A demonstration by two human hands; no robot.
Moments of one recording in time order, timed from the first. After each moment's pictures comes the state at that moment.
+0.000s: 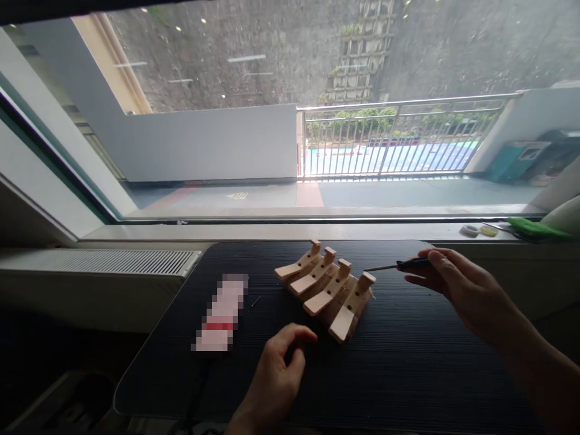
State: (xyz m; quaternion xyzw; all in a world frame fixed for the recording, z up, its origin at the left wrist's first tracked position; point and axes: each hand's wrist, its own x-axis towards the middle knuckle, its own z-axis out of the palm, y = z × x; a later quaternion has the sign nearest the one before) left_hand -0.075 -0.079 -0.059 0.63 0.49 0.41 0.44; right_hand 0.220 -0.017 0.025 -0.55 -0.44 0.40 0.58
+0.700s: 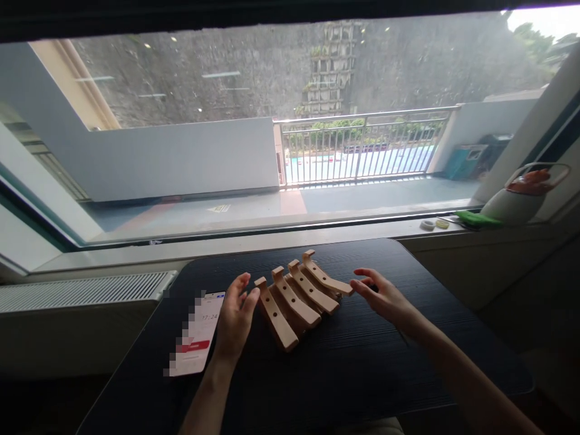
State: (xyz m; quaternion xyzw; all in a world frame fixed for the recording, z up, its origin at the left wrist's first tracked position) left_hand -0.082 -0.011 -0.048 0.52 0.55 0.56 0.33; right_hand 0.220 -0.023 -0.019 -0.63 -0.60 0.35 0.35
